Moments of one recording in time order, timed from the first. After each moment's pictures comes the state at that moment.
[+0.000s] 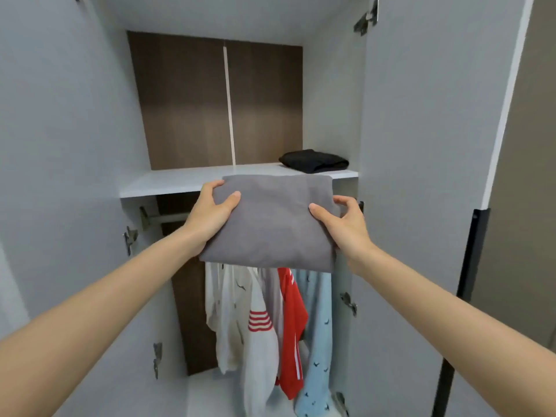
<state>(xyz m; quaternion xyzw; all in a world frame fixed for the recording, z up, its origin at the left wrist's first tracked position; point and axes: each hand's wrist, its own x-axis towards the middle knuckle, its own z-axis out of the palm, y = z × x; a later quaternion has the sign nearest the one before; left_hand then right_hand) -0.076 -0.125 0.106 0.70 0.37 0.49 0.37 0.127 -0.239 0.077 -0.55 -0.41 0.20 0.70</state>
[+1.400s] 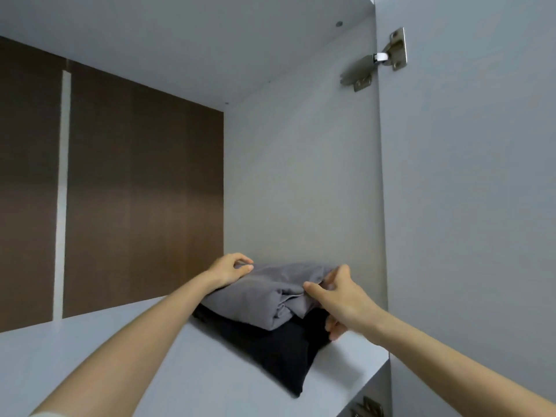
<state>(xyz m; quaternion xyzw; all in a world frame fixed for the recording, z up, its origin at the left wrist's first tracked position) 0.365 0.414 0.215 0.91 0.20 0.29 0.24 0.403 0.146 0.197 -0.78 -0.35 0.05 0.52</state>
